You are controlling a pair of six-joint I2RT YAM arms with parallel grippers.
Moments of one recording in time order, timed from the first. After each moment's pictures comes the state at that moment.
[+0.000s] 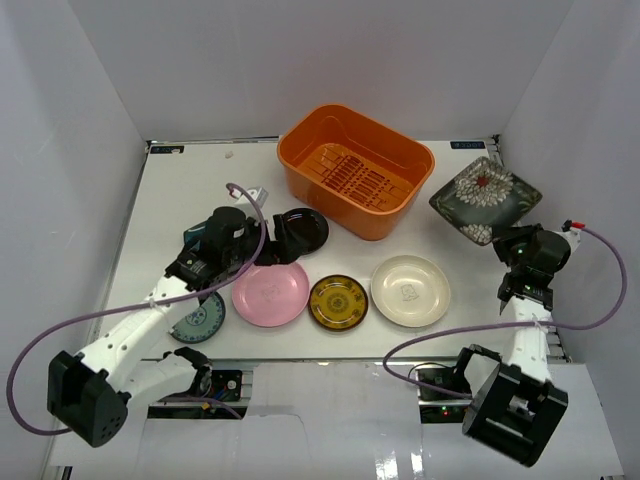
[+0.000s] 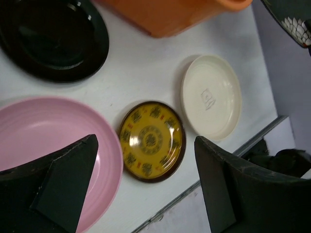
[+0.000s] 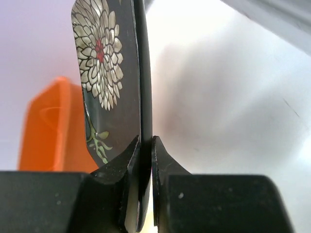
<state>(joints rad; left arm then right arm) -0.54 1.00 0.80 -0.30 0.19 -0.55 -0.43 0.94 0.46 0.13 -0.23 0.82</state>
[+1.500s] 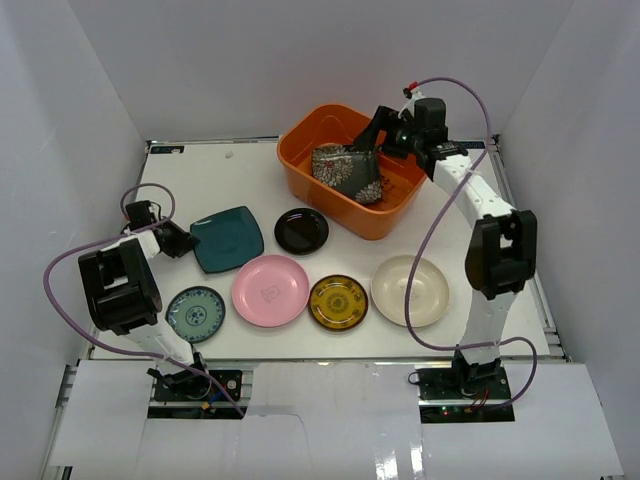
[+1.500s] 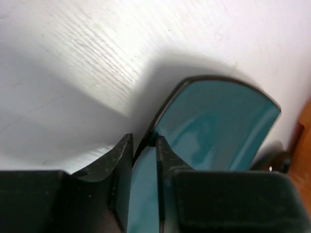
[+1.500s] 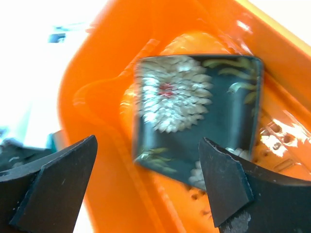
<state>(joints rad) 0.33 1.71 0.91 -0.15 0.23 -0.61 0.26 2.02 1.80 -0.22 -0.36 0.47</state>
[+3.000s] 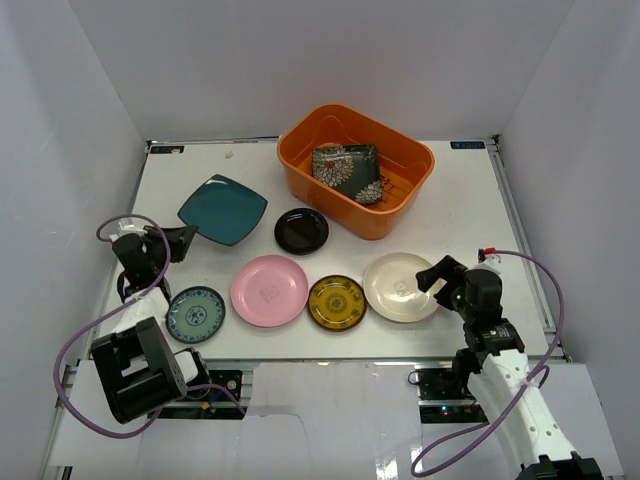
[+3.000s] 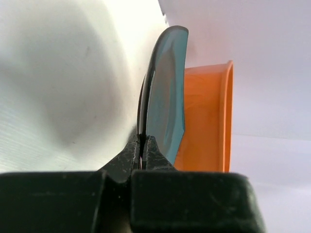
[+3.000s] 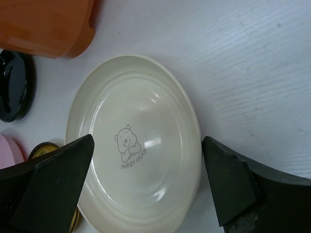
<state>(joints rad) 0.42 1.18 0.42 0.45 0.53 -1.06 0.16 0.44 0.19 -0.29 0.01 0.66</state>
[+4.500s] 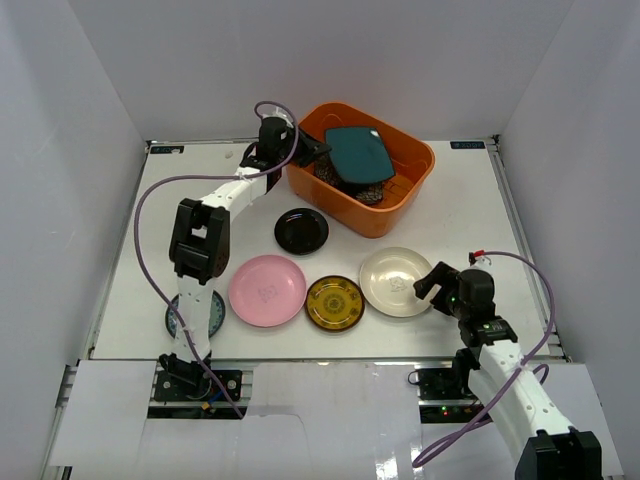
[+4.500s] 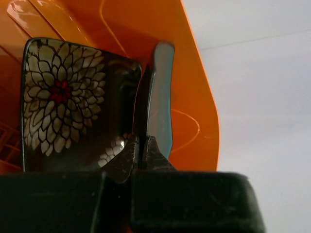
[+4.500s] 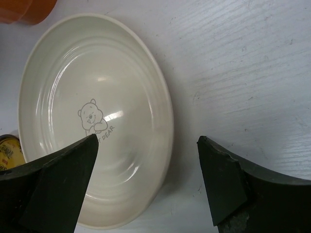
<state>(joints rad) -0.37 2.19 1.78 0.14 0.32 -1.03 0.16 0.60 0.15 -0.20 -0.03 0.60</state>
